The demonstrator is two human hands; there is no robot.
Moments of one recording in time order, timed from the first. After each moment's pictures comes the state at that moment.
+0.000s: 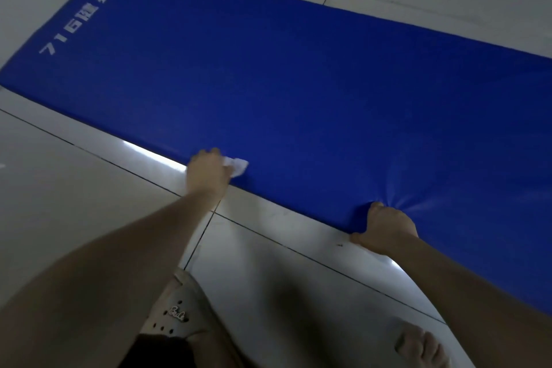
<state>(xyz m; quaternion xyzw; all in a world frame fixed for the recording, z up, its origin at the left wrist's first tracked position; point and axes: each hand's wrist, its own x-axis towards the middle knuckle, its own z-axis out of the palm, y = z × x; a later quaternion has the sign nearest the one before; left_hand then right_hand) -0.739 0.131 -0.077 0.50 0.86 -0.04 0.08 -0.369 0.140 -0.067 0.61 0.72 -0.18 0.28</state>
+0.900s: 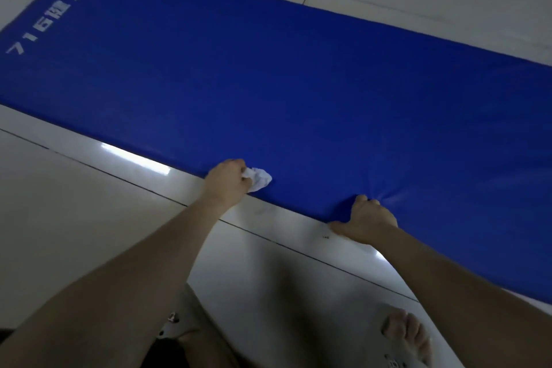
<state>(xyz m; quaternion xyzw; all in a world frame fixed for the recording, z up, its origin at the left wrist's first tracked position) -0.681 0.126 -0.059 0.58 0.78 0.05 0.25 -0.373 0.133 -0.053 0.66 0.66 -0.25 0.26</state>
